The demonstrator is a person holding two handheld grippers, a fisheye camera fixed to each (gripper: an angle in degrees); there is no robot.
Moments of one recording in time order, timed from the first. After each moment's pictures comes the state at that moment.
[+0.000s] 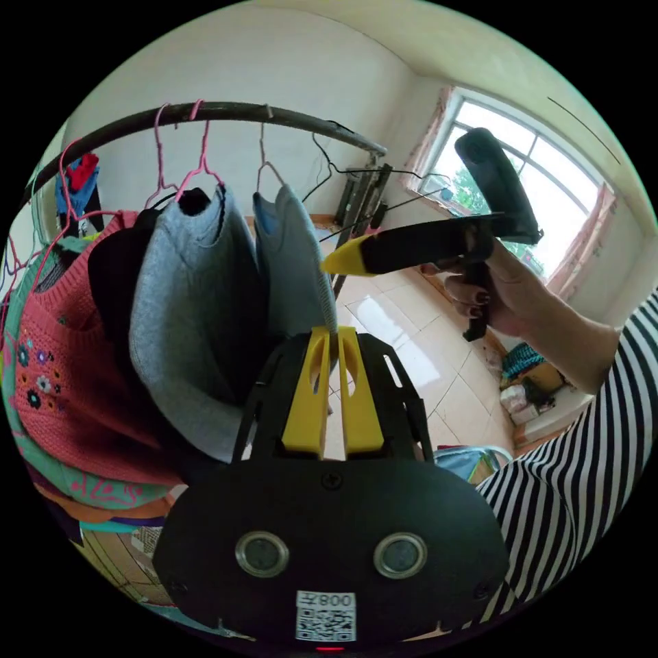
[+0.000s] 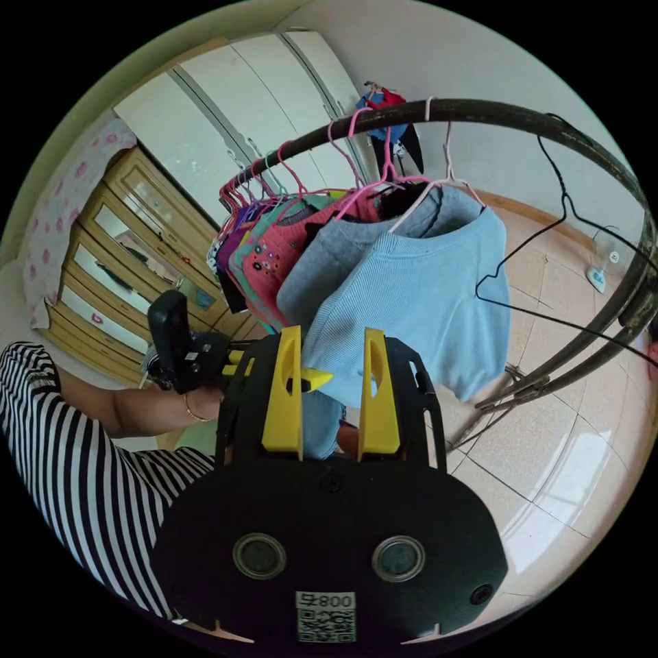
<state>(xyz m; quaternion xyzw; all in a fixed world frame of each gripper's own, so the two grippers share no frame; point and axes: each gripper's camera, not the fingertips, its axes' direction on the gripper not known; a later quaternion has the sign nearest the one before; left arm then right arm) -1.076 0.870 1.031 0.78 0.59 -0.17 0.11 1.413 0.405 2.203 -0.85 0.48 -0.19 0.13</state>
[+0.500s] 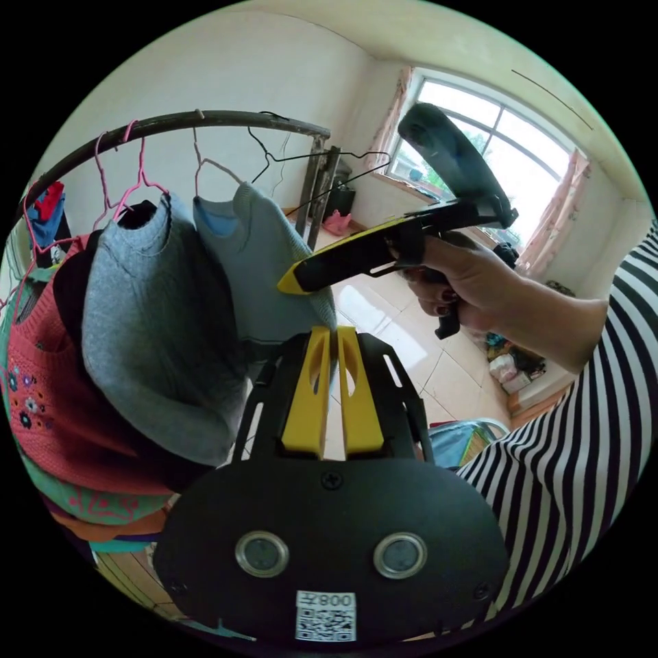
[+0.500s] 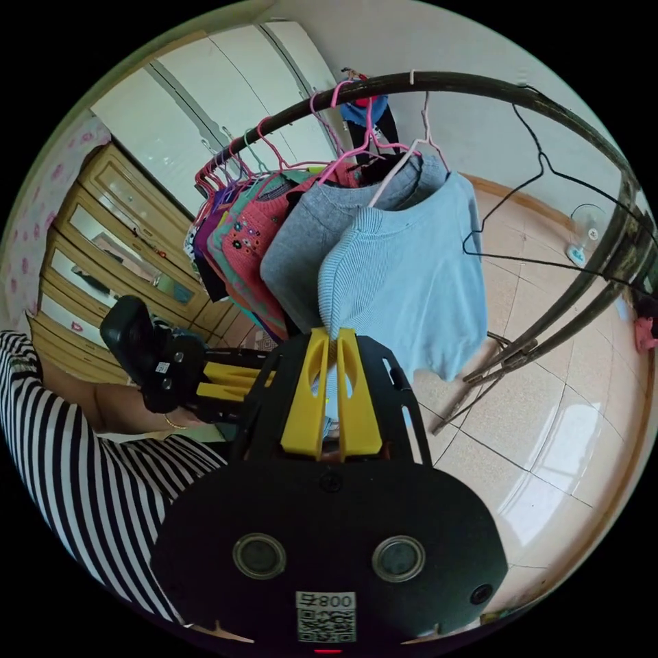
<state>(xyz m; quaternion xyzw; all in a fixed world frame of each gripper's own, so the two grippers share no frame) -1.051 0.962 1.017 0.82 0.55 -0.13 0.11 1.372 0.407 2.192 -0.82 0.52 -0.22 0.10</state>
